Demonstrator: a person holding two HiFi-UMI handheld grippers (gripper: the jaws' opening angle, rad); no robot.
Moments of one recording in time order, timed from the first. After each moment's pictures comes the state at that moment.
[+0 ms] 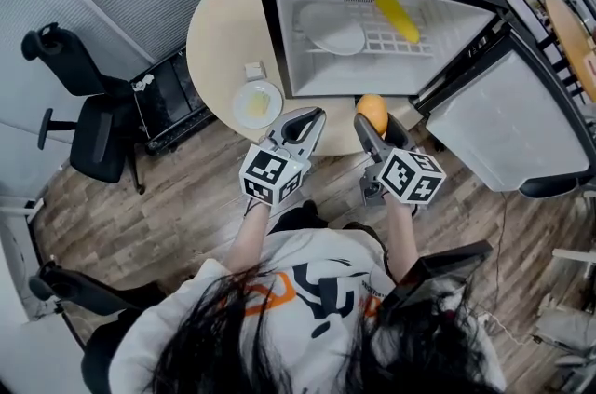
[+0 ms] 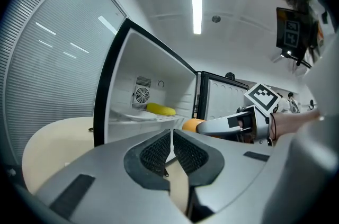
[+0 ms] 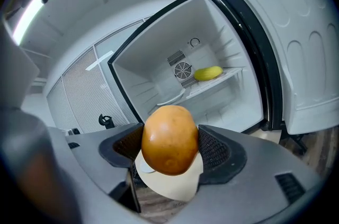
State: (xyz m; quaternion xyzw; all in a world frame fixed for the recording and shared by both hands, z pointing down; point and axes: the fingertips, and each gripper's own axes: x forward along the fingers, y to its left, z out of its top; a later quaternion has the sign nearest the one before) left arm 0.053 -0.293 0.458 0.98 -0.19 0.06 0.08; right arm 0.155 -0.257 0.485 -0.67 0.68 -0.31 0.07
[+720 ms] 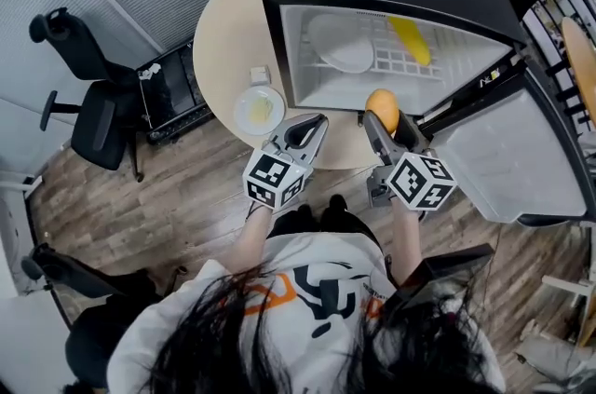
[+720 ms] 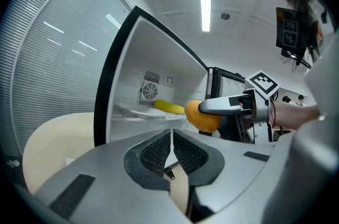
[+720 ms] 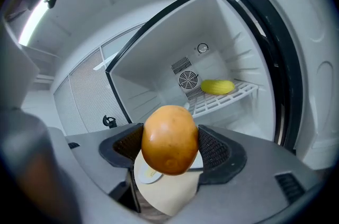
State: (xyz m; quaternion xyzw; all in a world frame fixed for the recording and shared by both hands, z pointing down) left arm 0.069 -0.318 0.472 0.97 -0.23 0.07 0.10; right arm 0.182 -0.294 0.452 -0.65 0.70 -0.28 0.07
